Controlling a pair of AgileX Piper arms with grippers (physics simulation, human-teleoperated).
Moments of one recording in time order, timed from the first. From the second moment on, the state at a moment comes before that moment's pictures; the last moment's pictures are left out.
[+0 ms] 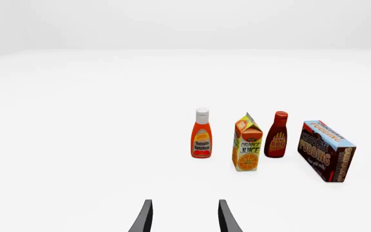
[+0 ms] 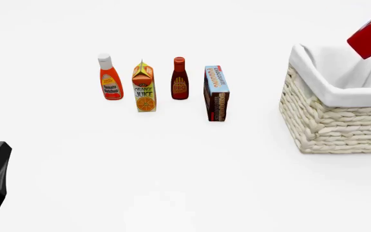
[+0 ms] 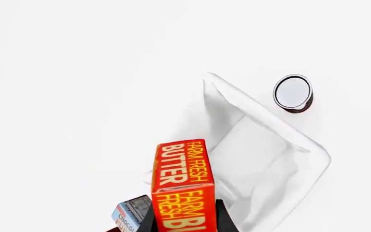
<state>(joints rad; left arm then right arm) 0.00 0.00 0.00 0.00 0.00 -0.27 1.57 -1.78 1.06 0.81</state>
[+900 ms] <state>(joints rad) 0.00 0.00 0.00 0.00 0.00 -0.27 1.63 -1.74 1.01 0.84</state>
